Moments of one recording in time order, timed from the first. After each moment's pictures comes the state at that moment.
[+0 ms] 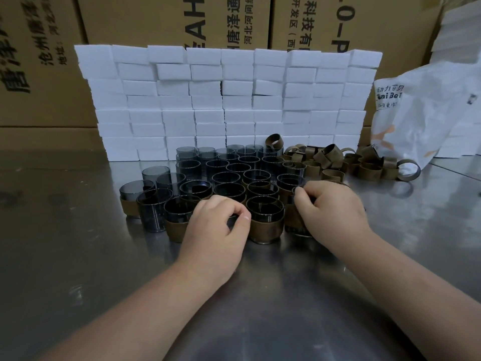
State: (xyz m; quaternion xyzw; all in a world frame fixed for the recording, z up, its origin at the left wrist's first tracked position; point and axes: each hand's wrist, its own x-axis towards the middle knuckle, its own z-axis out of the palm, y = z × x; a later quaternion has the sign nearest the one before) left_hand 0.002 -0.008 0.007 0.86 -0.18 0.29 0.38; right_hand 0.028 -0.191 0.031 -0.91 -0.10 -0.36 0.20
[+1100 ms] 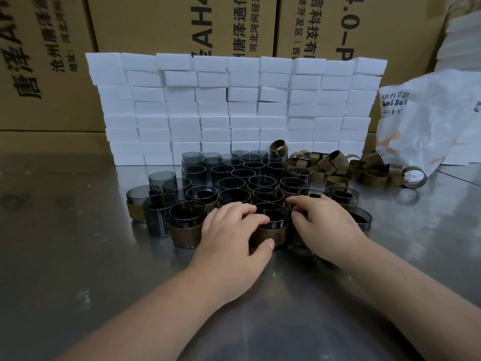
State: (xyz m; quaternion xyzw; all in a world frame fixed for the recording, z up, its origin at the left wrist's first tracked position) left_hand -0.002 -0.011 0.005 0.90 -0.21 0.26 0.26; right_hand 0.039 -0.186 0.025 -0.95 -0.13 -0.24 0.17
